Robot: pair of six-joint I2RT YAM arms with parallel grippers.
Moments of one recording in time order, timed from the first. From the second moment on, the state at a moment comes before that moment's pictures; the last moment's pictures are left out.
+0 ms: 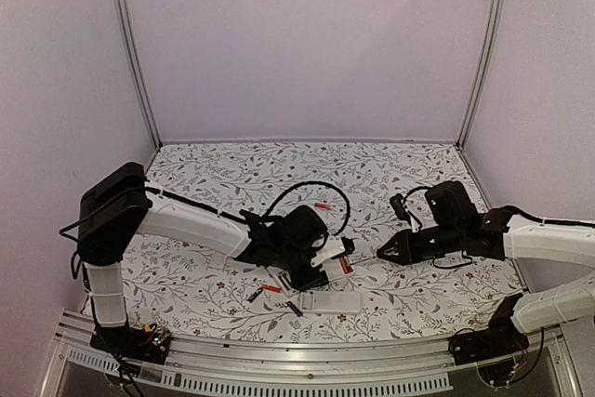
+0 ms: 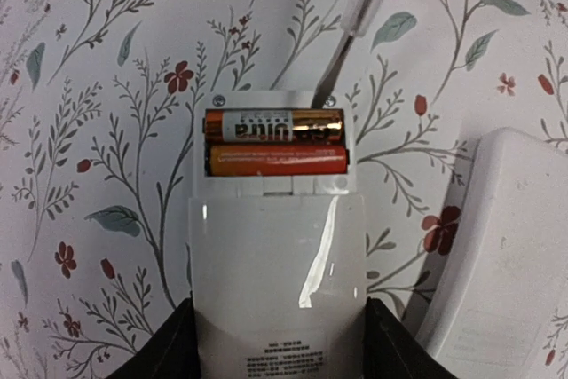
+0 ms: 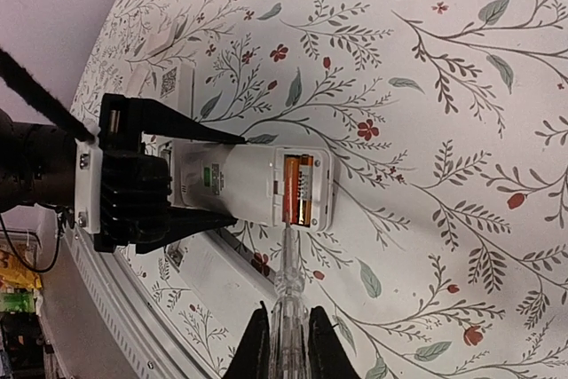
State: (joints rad) left arm -1.12 1.98 1.18 -0.17 -0.01 0.20; right arm 0.72 1.15 0.58 -0.22 -0.32 0.52
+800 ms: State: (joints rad) left arm -1.12 1.98 1.18 -0.17 -0.01 0.23; right arm 0.72 1.23 0.62 -0.23 -0.29 0.51
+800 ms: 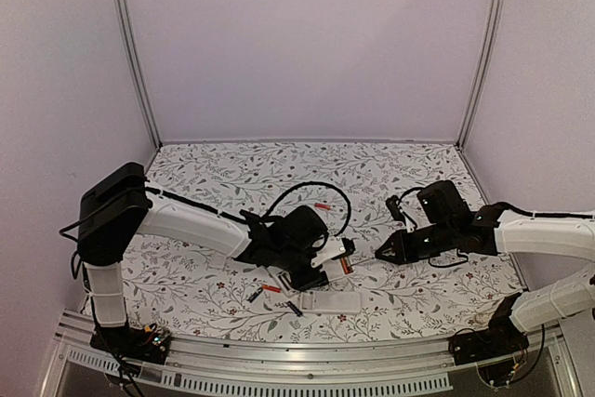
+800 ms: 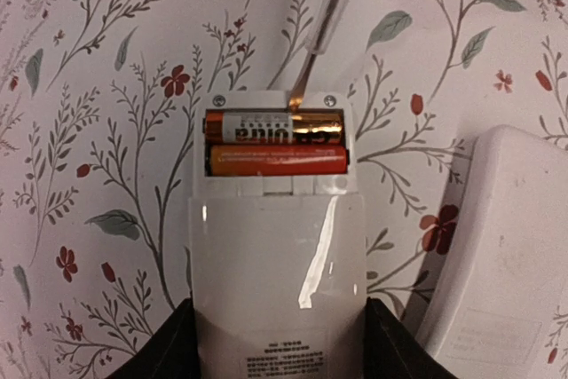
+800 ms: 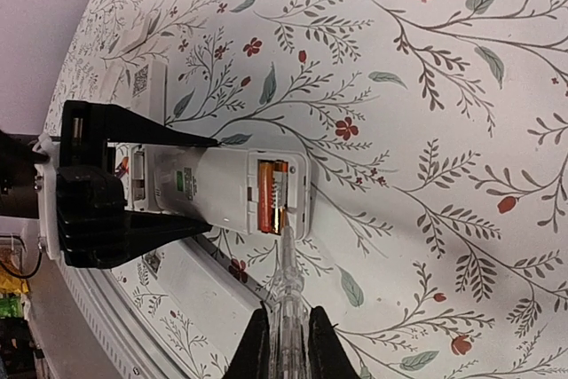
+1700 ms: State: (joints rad) left arm -1.12 1.98 1.18 -0.19 -0.02 0.19; right arm 0.66 1.29 0.59 -0.06 -0.39 0.71
